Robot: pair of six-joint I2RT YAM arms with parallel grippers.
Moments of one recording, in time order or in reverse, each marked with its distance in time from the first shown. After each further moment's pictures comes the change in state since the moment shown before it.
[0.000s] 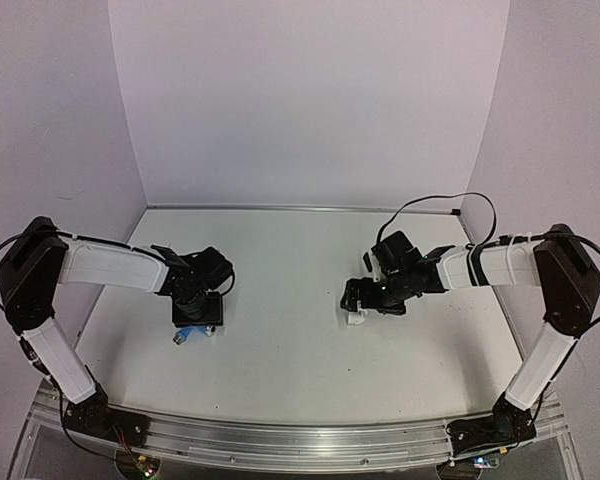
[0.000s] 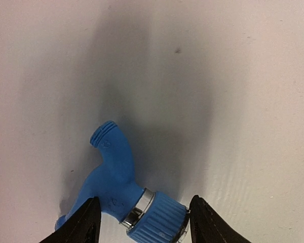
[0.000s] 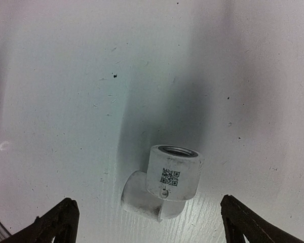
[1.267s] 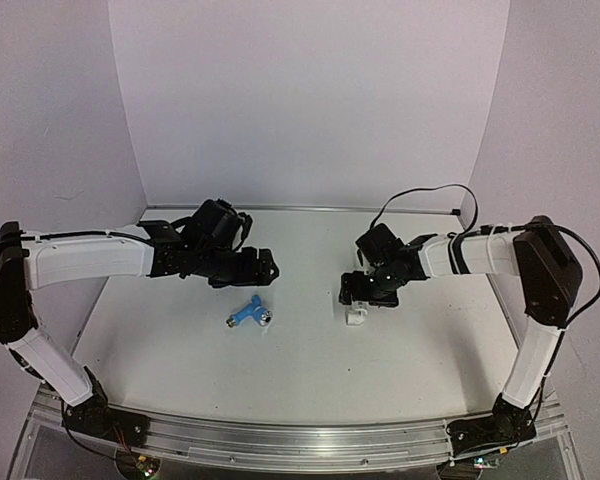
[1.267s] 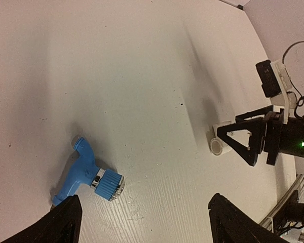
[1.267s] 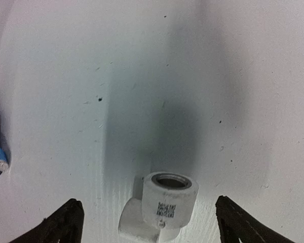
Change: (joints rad) left arm -0.090 -0.120 0.189 0.211 0.216 0.174; right arm 0.011 0.110 0.156 -0.117 0.088 0.015
